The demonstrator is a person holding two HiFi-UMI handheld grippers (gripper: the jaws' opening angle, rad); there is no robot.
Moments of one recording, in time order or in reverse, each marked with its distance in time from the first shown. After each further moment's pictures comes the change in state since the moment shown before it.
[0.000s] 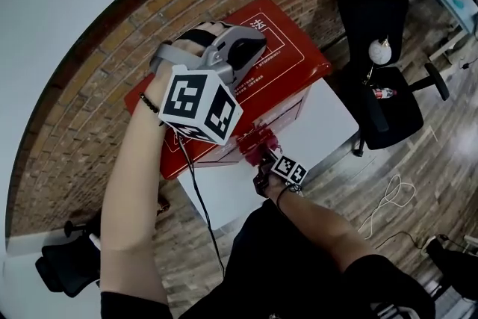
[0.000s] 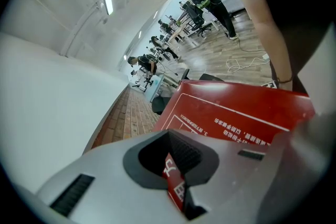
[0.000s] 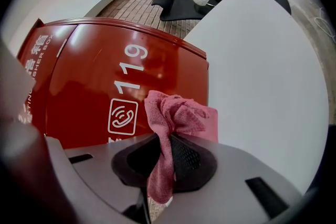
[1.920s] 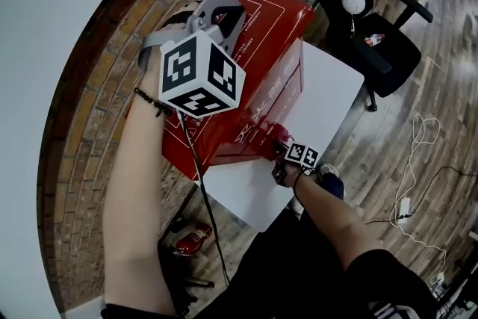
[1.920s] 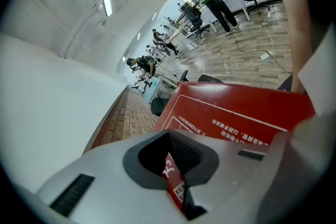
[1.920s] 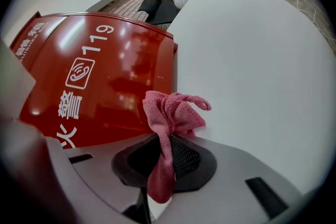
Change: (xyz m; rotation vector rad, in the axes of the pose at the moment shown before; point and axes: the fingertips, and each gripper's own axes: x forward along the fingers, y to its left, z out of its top) left arm 0.000 -0.003 0.001 0.006 -0.016 -0.017; right arm 0.029 -0.061 -0.062 0.083 -0.100 -0.098
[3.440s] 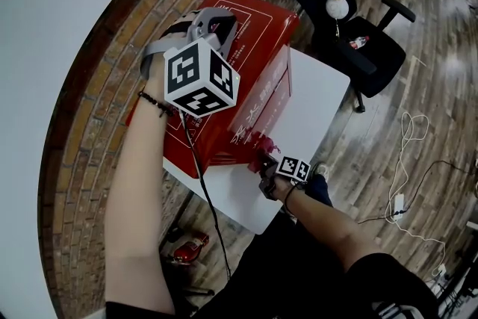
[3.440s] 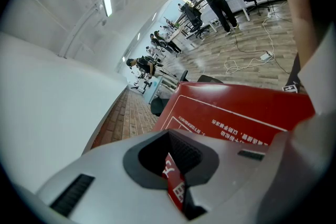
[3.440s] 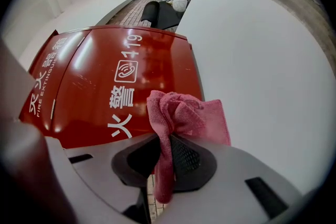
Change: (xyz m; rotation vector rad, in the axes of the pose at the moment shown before) left arm 0.000 0.000 0.001 -0.001 -0.003 -0.003; right arm -0.034 0.063 -0.030 0.121 -0.039 0.173
